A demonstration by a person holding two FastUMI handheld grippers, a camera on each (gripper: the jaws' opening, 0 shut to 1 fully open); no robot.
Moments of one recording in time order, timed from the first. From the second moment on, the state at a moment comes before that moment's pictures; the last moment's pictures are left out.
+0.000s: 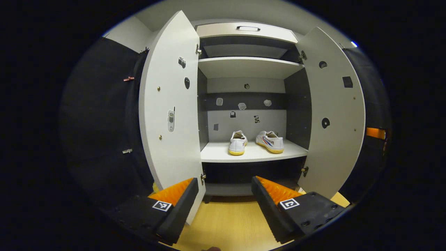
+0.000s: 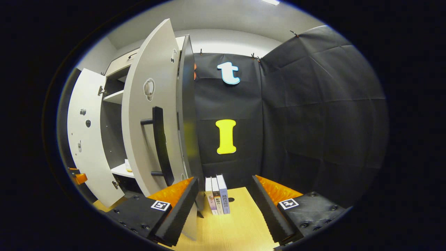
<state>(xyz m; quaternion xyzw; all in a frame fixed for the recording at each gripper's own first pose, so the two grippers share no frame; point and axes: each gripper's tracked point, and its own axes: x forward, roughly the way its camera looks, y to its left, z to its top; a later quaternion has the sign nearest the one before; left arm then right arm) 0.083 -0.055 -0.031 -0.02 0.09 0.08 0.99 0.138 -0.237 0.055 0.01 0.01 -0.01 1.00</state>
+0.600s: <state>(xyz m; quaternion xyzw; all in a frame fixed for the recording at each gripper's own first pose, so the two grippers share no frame) 0.071 -0.075 -0.039 0.00 0.09 0.05 0.99 0.183 -0.201 0.099 0.01 0.00 0.06 1.00</state>
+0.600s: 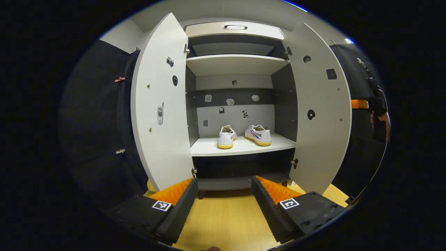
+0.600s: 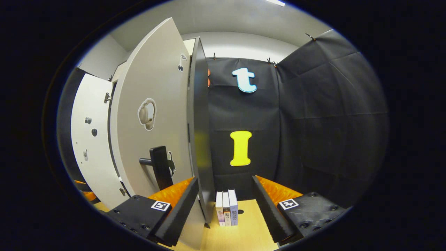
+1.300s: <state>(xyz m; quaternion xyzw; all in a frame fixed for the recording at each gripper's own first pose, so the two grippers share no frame) 0.067 -0.055 -0.044 0.00 0.10 0.04 0.99 0.173 -0.158 0.096 0.00 0.02 0.07 1.00</state>
